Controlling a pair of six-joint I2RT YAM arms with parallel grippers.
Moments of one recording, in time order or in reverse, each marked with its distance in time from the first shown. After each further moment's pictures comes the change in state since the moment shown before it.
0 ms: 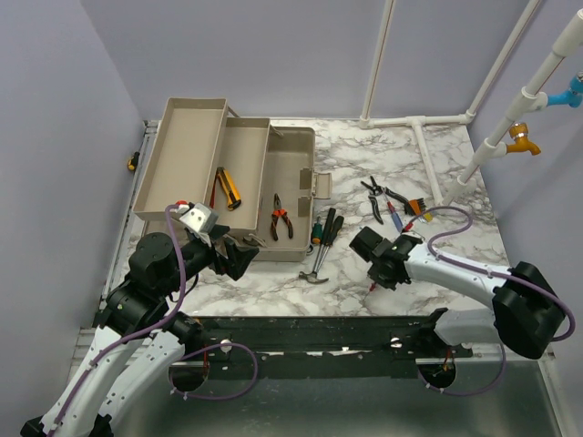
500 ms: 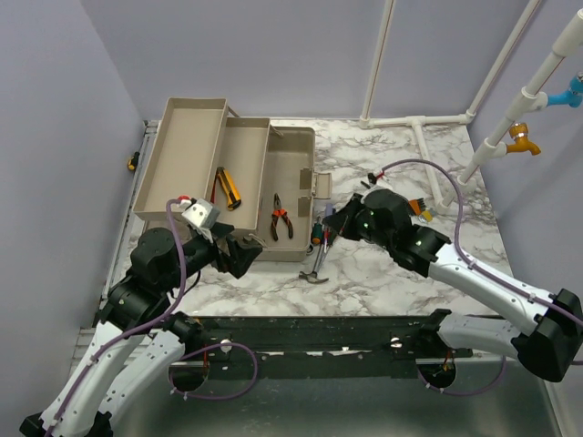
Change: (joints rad) left arm 0.001 0.018 0.010 0.007 0.021 -0.038; right arm 0.000 -0.193 0.162 0.585 -0.273 -0.592
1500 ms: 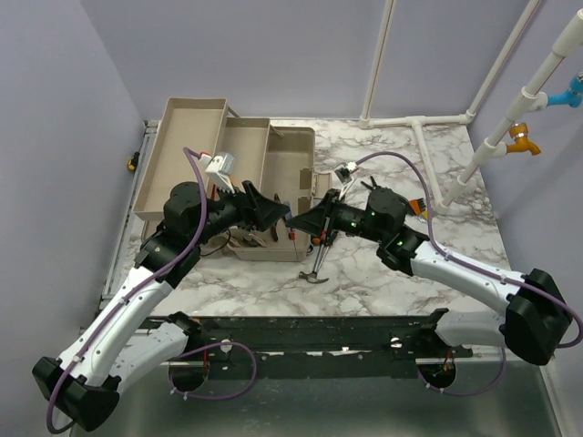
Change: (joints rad) left arm 0.002 0.381 0.134 0.297 0.102 -0.419; right arm 0.006 0.145 -0.058 0.717 -0.592 -0.108
